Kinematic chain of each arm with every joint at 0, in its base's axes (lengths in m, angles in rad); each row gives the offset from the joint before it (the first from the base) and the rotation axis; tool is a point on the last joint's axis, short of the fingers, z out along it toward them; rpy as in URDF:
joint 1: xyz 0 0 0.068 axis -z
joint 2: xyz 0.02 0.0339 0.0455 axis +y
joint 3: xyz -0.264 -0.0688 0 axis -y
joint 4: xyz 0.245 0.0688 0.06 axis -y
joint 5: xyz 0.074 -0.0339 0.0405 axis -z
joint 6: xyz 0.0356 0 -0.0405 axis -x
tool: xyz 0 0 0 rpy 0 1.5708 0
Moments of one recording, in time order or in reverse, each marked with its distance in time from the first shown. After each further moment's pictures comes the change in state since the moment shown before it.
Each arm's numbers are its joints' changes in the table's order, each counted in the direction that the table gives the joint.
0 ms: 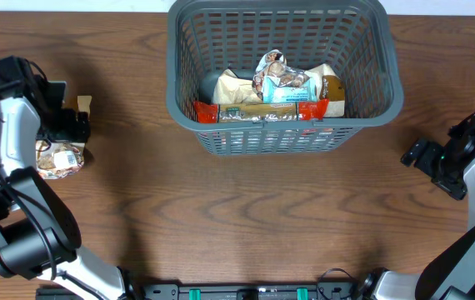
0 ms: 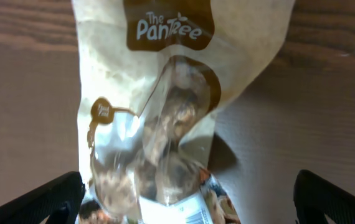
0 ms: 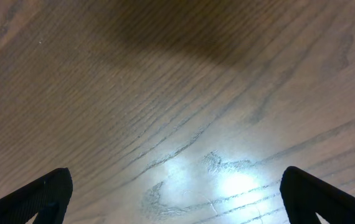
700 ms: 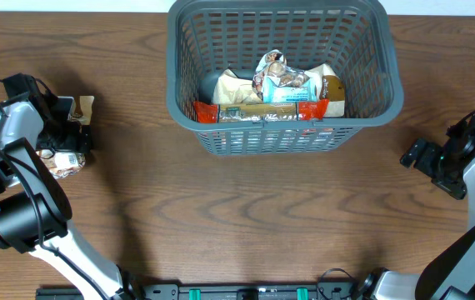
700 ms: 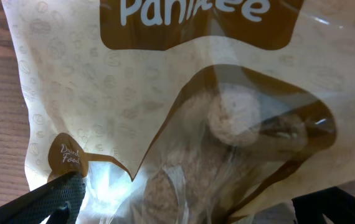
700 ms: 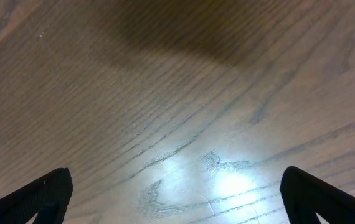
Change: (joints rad) left arm -0.046 0.181 -0.021 0.124 0.019 -0.074; right arm -0.004 0.000 0.000 -0.004 0.000 0.029
